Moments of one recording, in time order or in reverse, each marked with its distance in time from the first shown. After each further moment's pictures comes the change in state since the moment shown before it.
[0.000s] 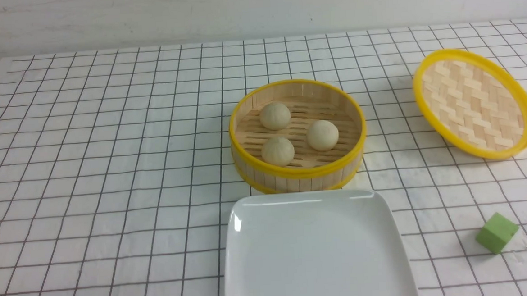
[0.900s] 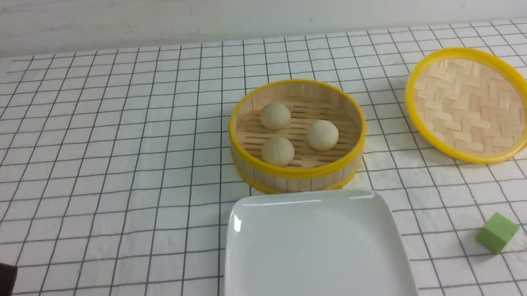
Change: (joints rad) right arm 0.000 0.052 -0.006 0.393 0.162 -0.413; left arm 0.000 0.000 0.004 -0.789 -0.271 -0.127
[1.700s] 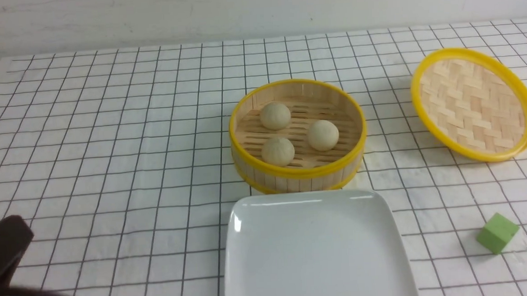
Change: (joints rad) right arm 0.000 0.876 -0.697 0.033 0.406 -0.308; left arm 0.000 0.273 -0.511 0.001 0.461 0.711
